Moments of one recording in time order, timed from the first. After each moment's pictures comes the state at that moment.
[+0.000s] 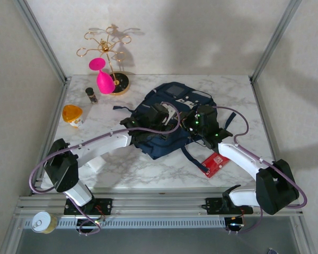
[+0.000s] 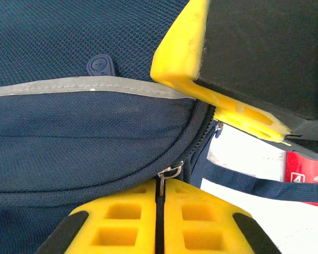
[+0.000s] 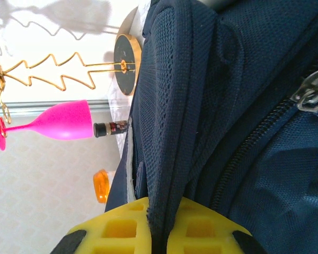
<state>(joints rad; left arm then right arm) -0.84 1.63 1.30 -0.44 -0.07 -0.25 0.52 1.31 0.79 0.07 -0.21 1.32</state>
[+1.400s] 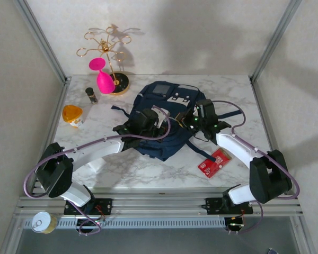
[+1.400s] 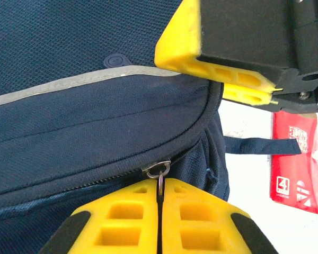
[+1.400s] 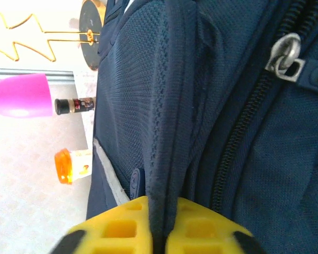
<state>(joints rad) -0.80 1.53 1.08 -0.20 0.03 -0.30 0.45 1.42 0.90 -0.09 -0.36 1.12</state>
